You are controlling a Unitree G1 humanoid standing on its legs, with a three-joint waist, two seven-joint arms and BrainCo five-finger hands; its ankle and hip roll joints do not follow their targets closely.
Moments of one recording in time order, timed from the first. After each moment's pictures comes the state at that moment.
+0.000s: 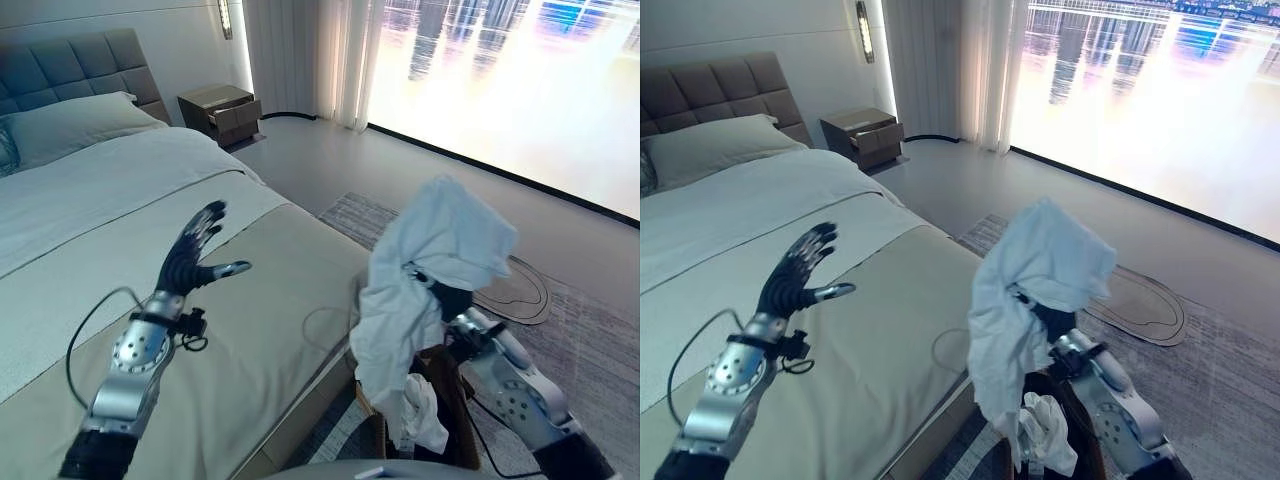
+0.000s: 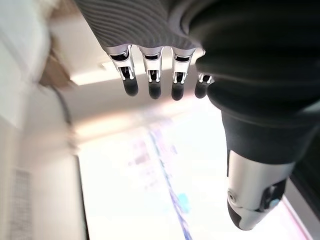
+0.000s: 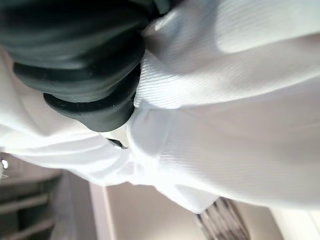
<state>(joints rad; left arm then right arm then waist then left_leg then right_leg) 0.12 0.54 0.00 0.03 -0.26 -0.30 -0.02 0.12 -0.50 0.14 -0.19 0.86 -0.05 0.25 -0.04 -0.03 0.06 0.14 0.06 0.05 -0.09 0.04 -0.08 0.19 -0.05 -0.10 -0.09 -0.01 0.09</state>
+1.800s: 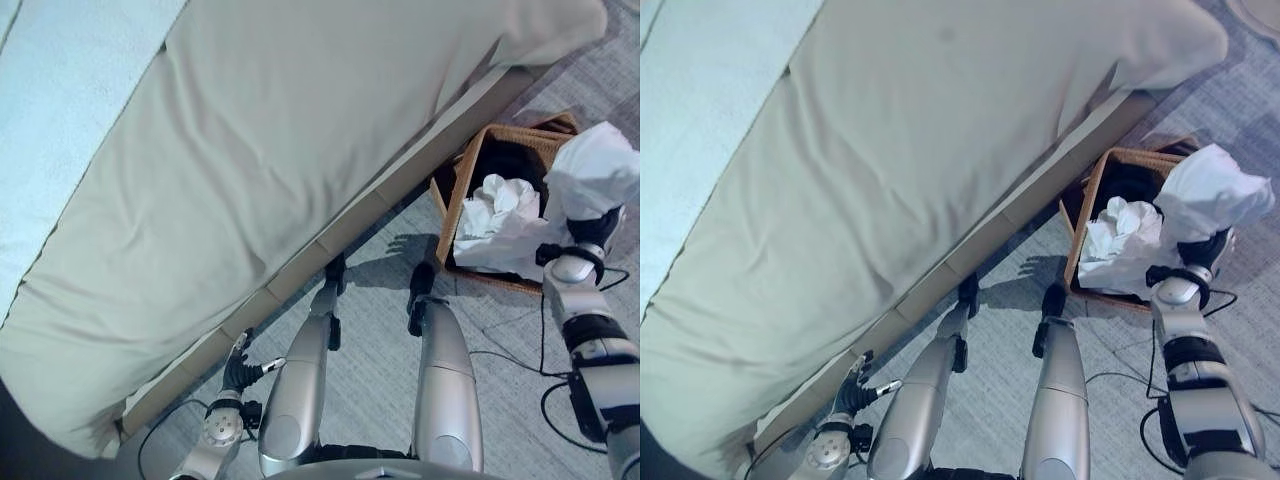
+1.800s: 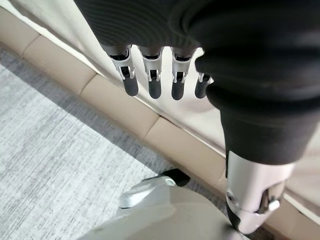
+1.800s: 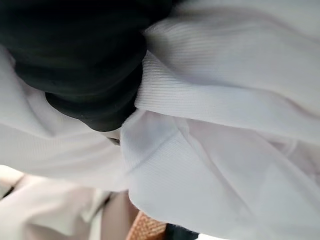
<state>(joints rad) 0.10 0.29 -0.37 0.66 -0.18 -0.34 0.32 -0.67 -0.68 0.09 1.01 0.19 -0.22 -0.66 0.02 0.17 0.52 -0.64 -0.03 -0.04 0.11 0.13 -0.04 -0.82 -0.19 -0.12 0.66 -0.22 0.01</state>
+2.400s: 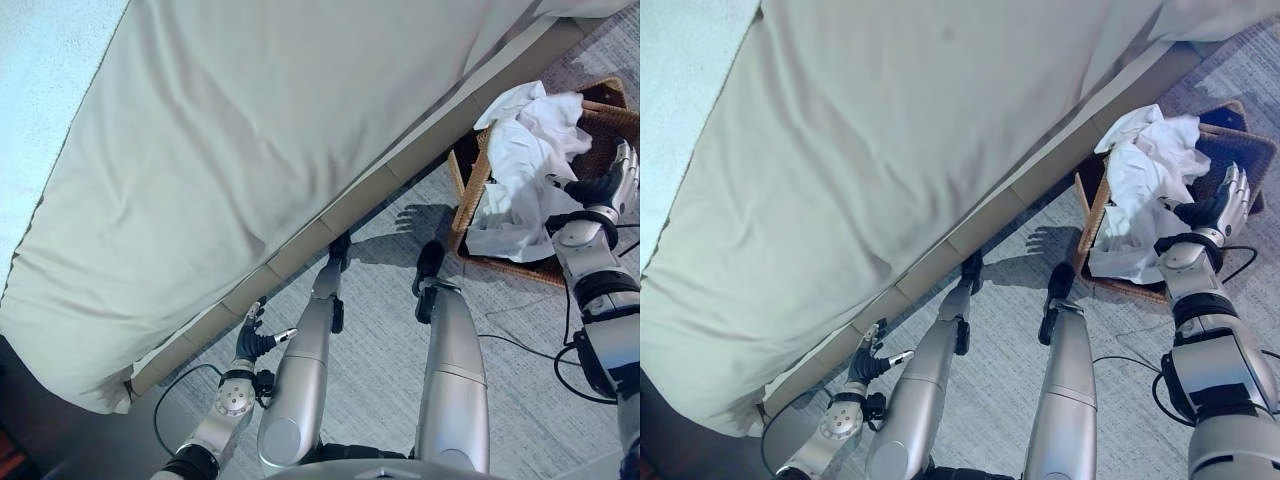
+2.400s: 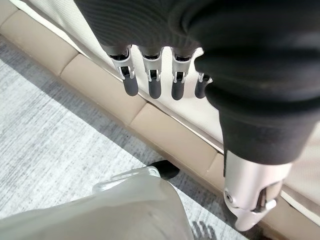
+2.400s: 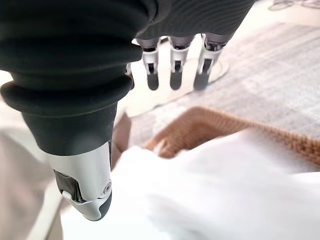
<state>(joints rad) -0.01 0.31 -0.46 0.61 -0.23 -0.35 0.36 -0.87 -0.74 0.29 1.24 0.08 -0.16 -0.63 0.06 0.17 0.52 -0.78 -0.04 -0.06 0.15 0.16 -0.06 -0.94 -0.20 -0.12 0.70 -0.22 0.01</state>
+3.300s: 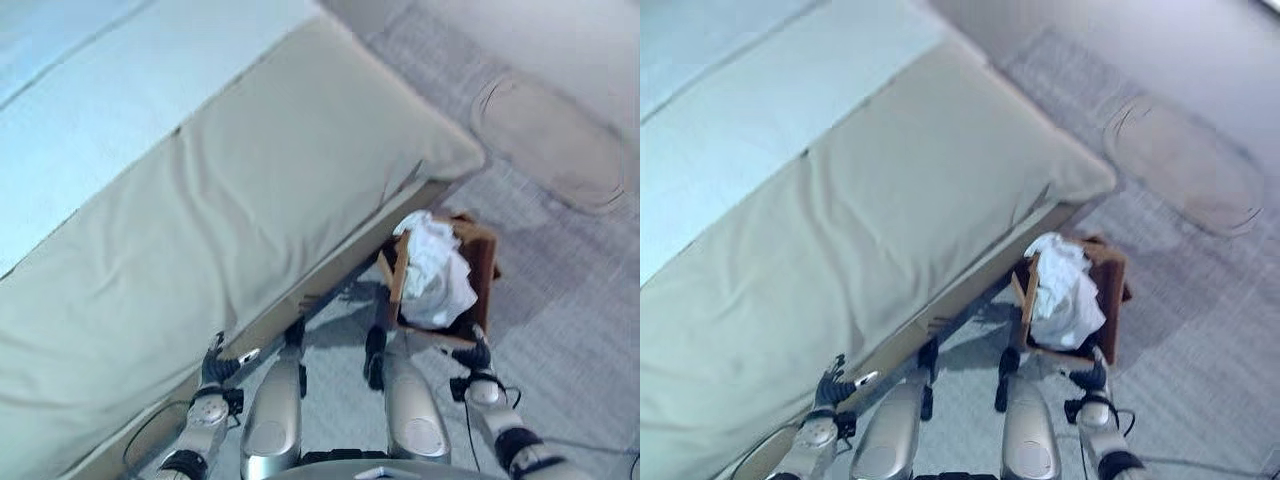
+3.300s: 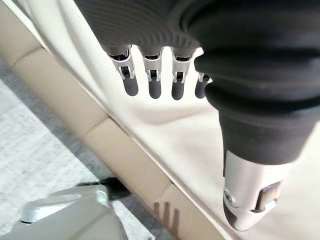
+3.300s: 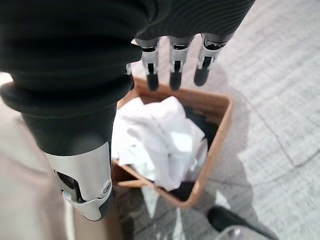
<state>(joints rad) -0.04 0.27 -0.16 1.03 -0.23 -0.28 0.25 -0.08 -0.26 0.20 1.03 0.08 -0.20 -0.36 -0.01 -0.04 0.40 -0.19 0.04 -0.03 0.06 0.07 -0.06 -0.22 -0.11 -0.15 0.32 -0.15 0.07</state>
